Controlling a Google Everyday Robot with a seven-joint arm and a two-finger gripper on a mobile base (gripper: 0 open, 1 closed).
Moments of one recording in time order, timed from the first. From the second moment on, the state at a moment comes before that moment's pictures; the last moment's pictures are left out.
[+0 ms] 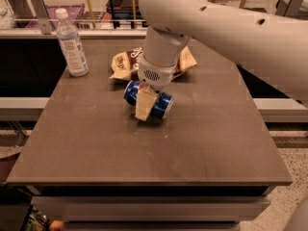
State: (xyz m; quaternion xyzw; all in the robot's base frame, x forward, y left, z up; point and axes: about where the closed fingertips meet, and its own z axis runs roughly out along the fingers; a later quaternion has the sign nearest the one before) arm 0.530 0.011 0.828 -0.57 0.81 0.10 0.05
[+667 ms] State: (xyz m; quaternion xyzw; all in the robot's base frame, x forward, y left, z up) arm 0.535 0.008 0.821 -0.58 0.81 0.07 0.02
